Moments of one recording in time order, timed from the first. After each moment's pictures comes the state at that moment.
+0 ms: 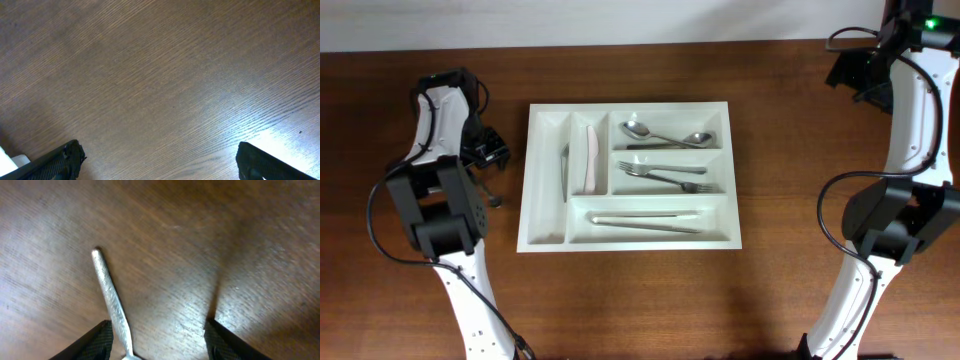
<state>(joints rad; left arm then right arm) 0.17 2.48 2.09 -1.33 -0.07 -0.45 -0.25 2.31 2.45 -1.33 0.08 0.38</state>
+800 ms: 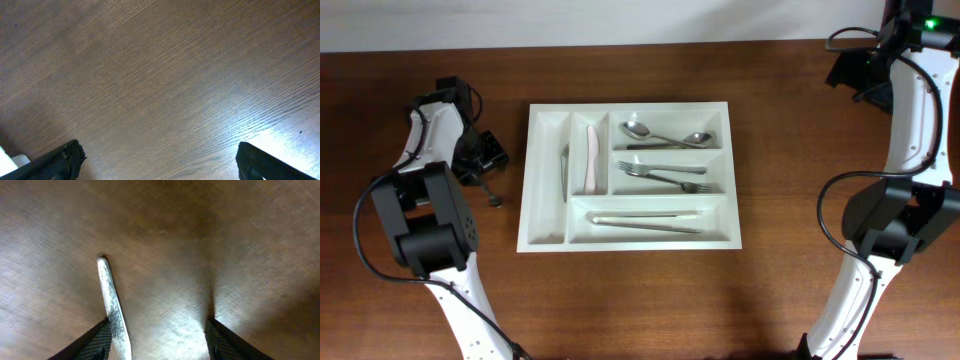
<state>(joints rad) 0.20 2.35 1.82 -1.07 0.00 -0.40 -0.25 2.31 2.45 -1.33 0.08 0.38</state>
